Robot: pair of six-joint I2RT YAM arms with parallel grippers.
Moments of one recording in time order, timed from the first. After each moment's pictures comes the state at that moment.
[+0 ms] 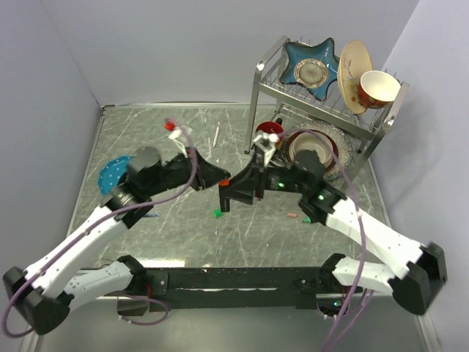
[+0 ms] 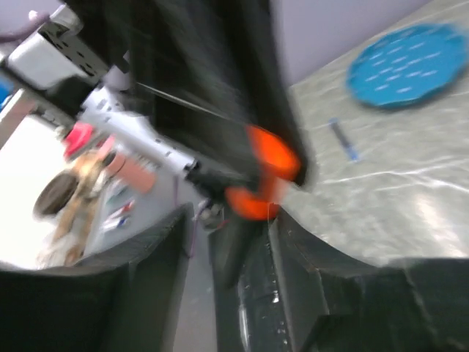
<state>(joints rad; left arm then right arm) -0.66 0.97 0.96 -0.08 0.44 -0.72 0.72 1.07 0.87 0.22 -0.72 0.58</state>
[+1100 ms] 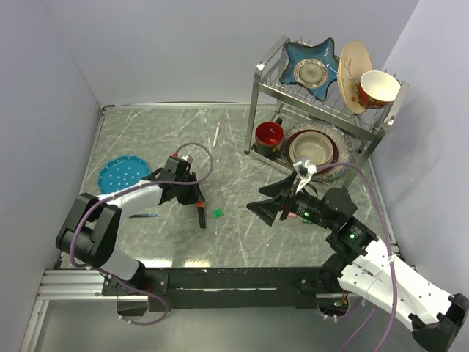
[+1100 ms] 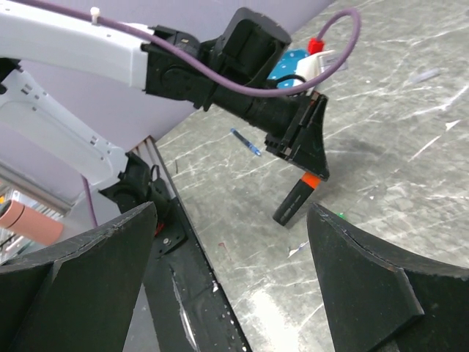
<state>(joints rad) -0.44 1.51 0.77 -0.21 0.19 -0.64 0.72 0.61 0.58 0.05 -0.33 0.47</state>
